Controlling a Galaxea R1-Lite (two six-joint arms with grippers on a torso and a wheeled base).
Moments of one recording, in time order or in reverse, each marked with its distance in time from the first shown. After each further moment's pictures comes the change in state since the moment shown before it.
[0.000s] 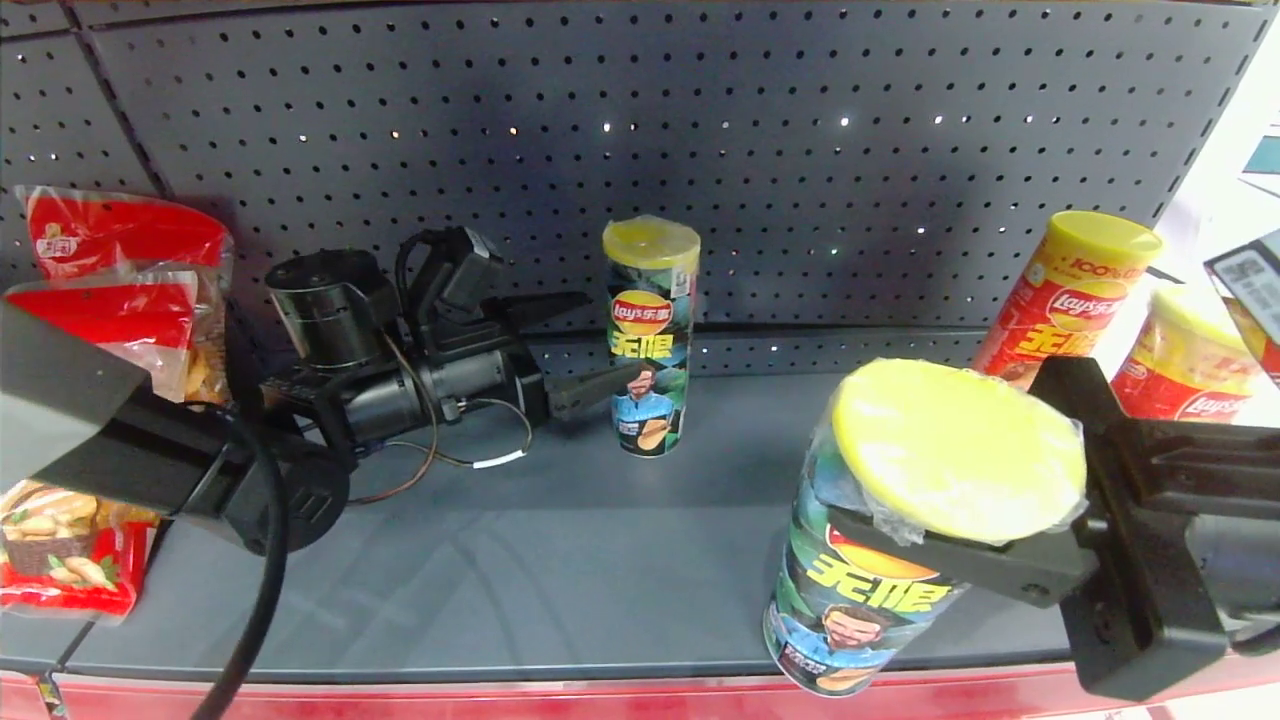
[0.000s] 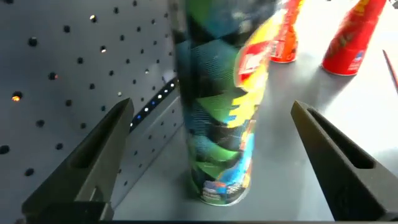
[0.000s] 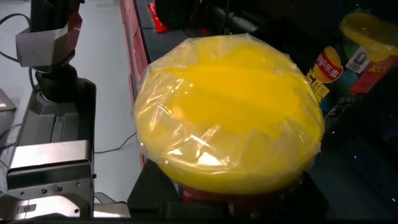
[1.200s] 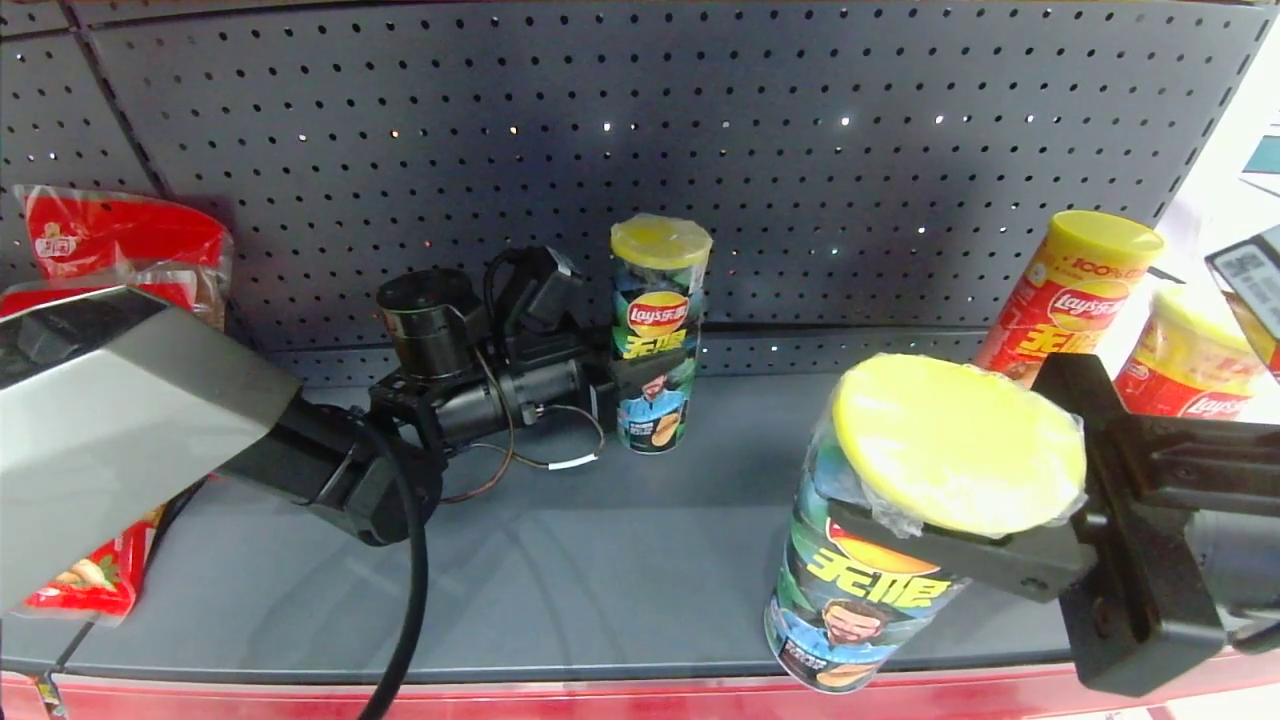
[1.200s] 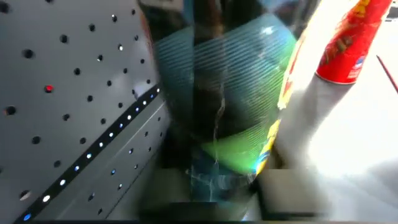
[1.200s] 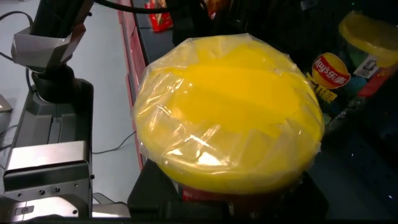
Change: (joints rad) left arm -0.098 0.142 -0.123 -0.053 0.031 -0.037; right arm 0.001 -0.001 -0.003 0.000 -0.016 0.003
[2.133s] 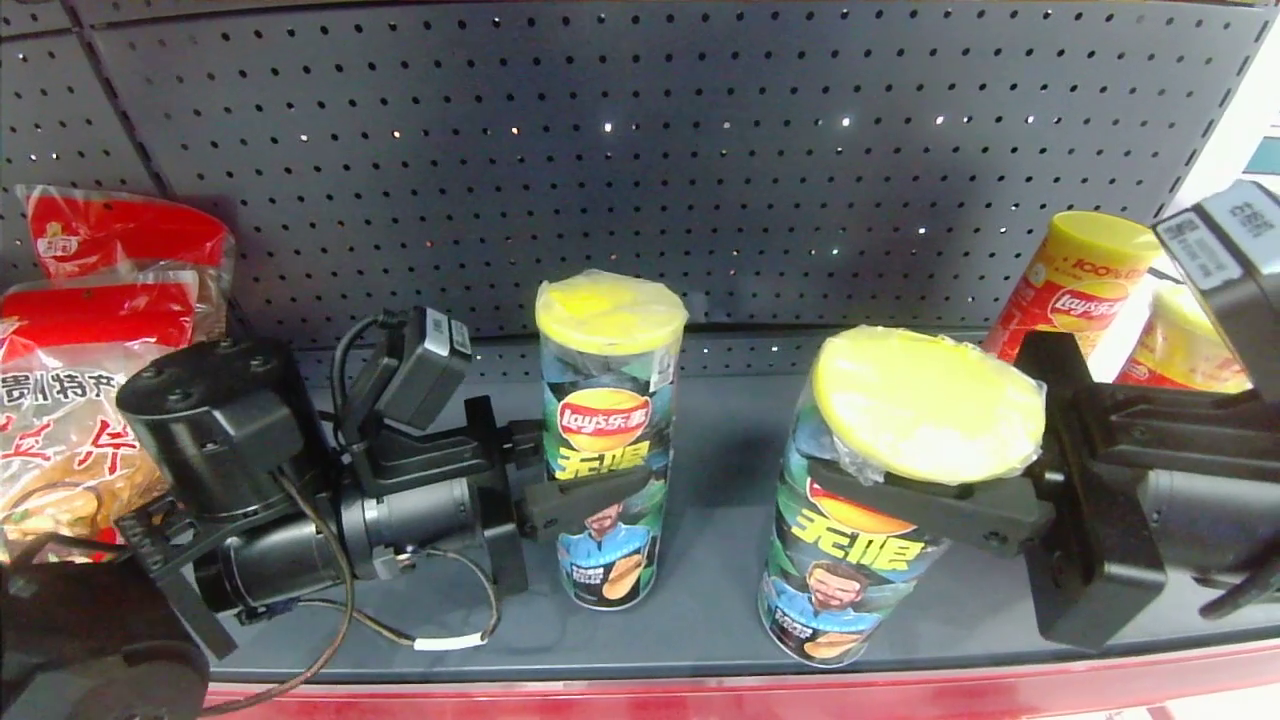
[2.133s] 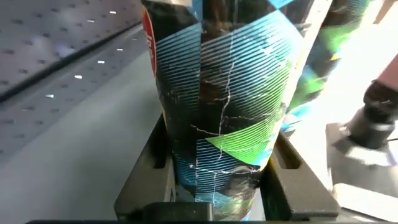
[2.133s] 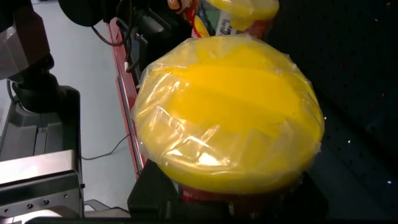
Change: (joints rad) left arm -0.105 -0.417 0.514 0.003 0.035 -0.066; right arm -0.003 0.031 -0.034 0.000 -0.052 0.024
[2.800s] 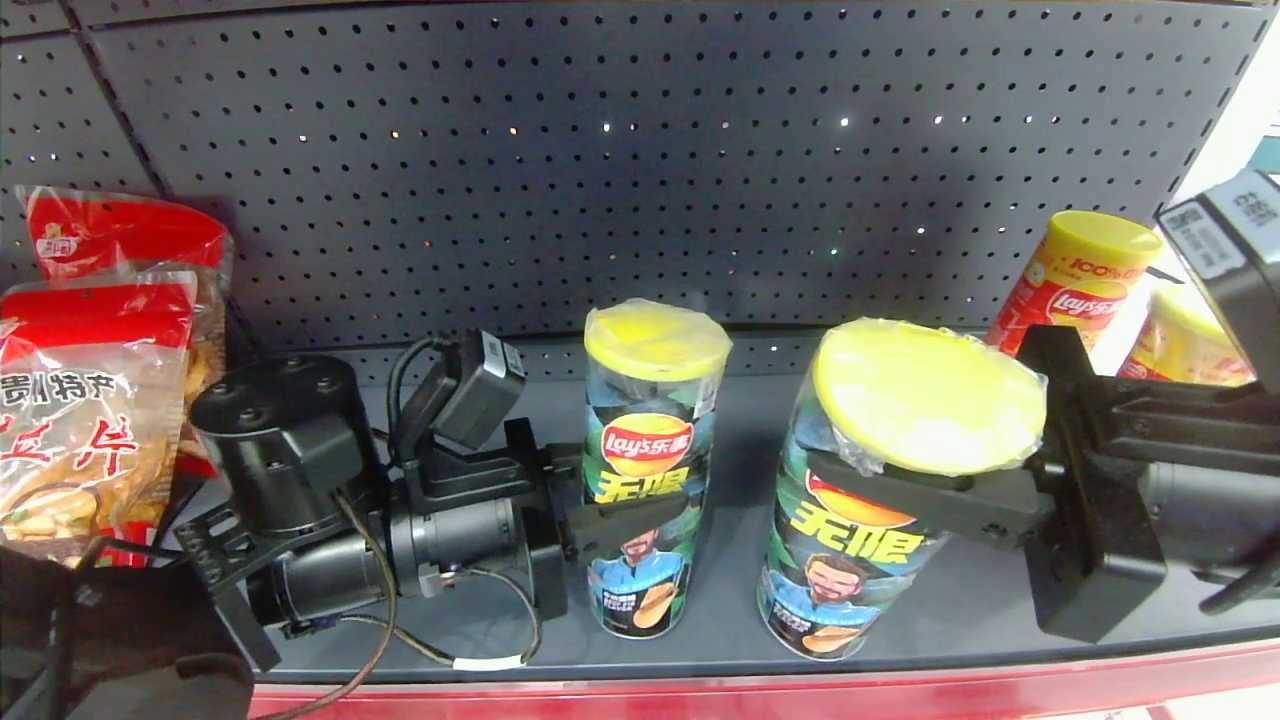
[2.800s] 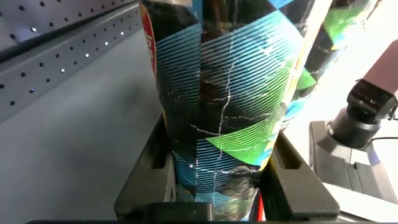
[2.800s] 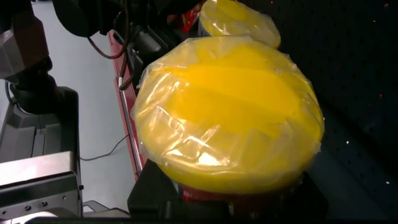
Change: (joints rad) left arm -0.056 0.056 -0.015 -0.003 0.027 -0.026; right arm 0.003 0.001 -0.008 0.000 -0.011 0.000
